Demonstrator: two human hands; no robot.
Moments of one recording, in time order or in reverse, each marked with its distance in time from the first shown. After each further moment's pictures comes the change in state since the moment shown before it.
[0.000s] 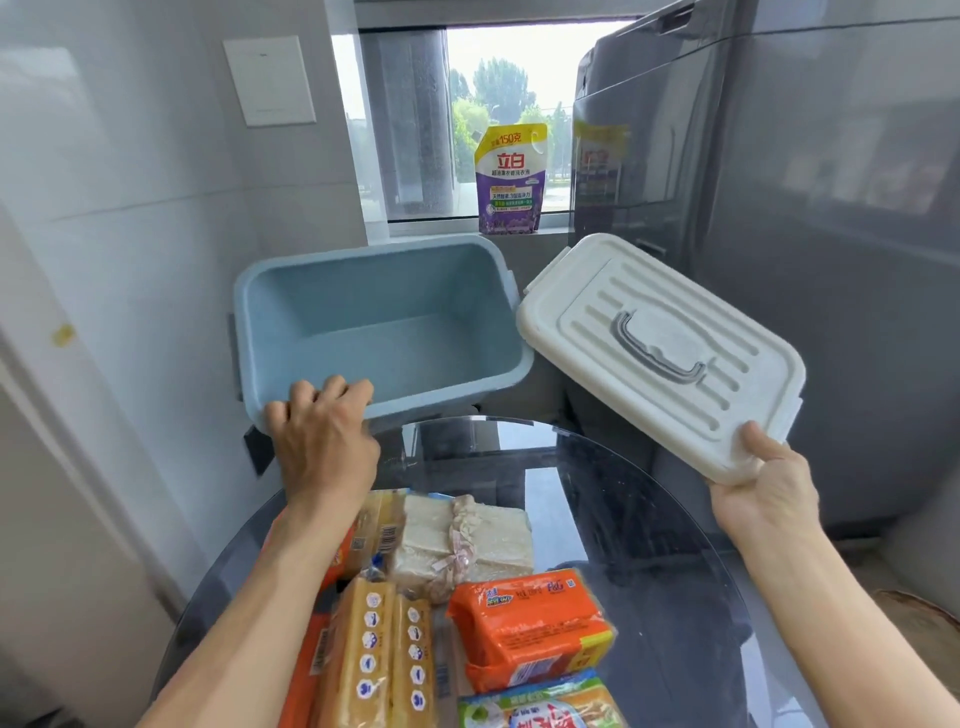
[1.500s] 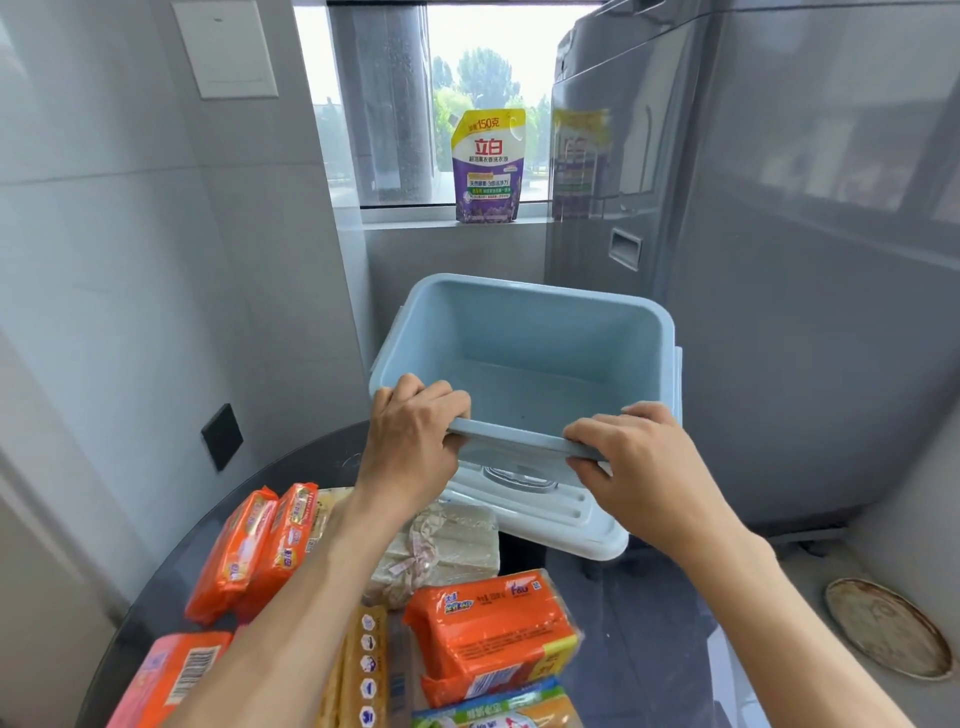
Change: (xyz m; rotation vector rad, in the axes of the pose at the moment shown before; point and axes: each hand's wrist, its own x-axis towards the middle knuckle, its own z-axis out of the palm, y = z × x) left_hand -0.003 0.083 0.030 -0.413 -0.093 0.334; right_hand -0.047 0.018 0.029 -1.907 -0.875 -1.244
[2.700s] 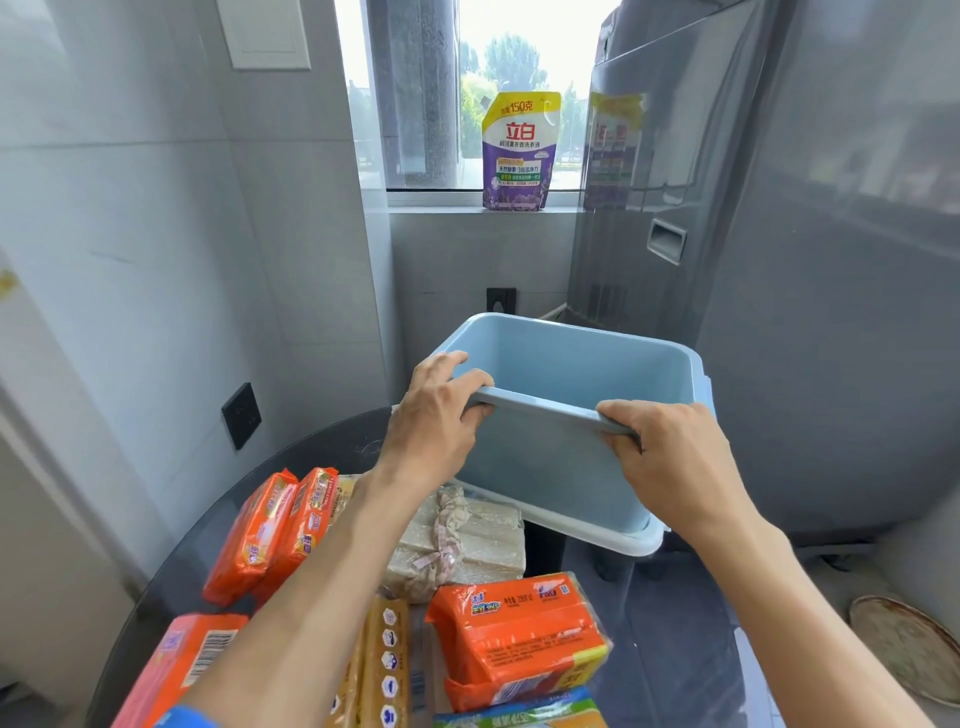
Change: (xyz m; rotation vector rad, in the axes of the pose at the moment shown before) left_hand 0.009 -0.017 0.013 -0.228 -0.185 -0.245; right_hand 0.018 0.001 0.015 0.044 0.069 0.177
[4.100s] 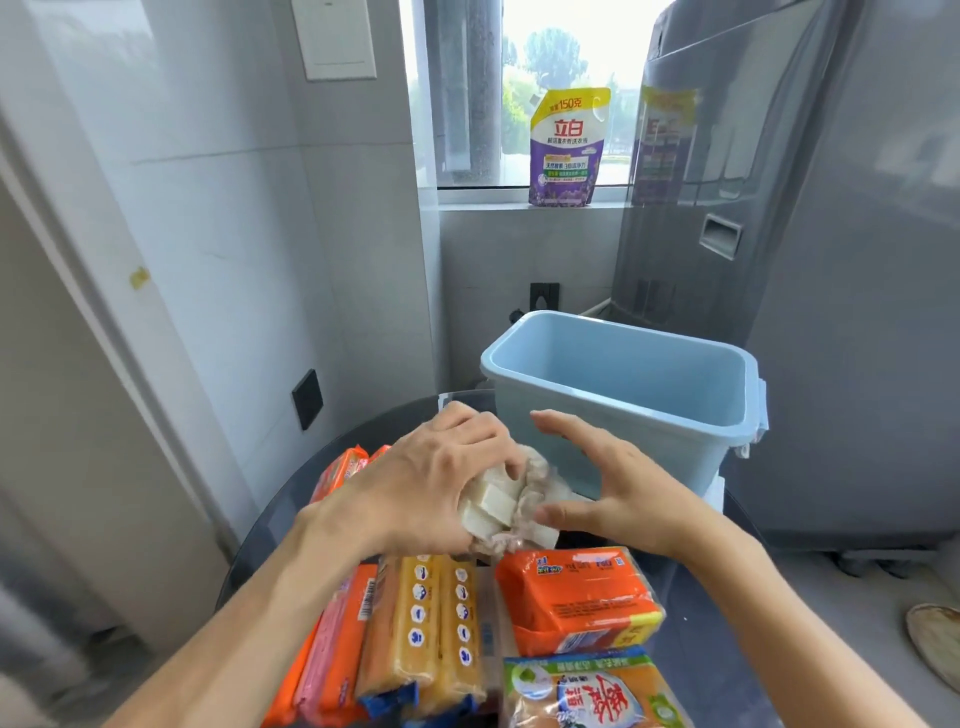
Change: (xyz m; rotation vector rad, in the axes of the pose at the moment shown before) left_hand -0.086 -0.019 -0.082 0.143 -0.308 0.470; right_hand -0.022 -0.067 0.013 0.532 -0.574 -0.132
